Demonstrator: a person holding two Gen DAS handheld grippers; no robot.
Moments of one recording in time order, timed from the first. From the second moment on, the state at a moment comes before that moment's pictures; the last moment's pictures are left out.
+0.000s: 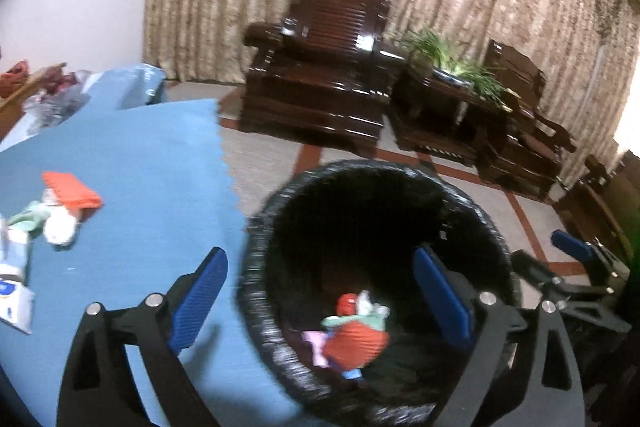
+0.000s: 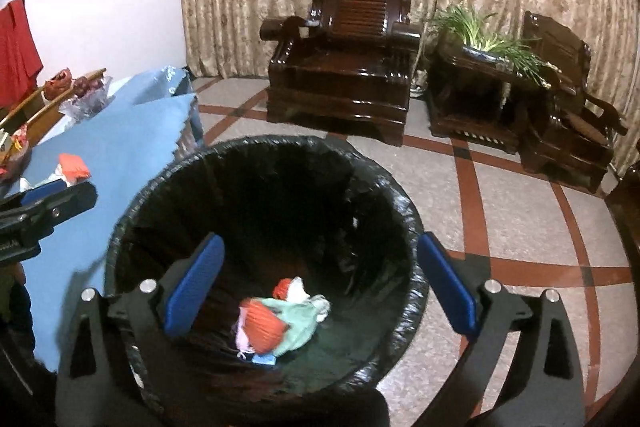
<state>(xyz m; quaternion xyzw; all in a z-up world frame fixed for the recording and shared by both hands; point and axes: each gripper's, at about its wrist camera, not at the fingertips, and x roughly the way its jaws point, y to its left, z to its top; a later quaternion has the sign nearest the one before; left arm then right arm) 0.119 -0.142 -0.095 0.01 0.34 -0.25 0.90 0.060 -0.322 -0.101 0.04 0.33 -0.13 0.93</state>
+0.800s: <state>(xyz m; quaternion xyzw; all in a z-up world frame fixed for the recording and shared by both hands) 0.104 0.076 -0.090 0.00 0.30 0.01 0.95 0.135 -0.168 -0.080 0.01 0.31 0.02 0.95</state>
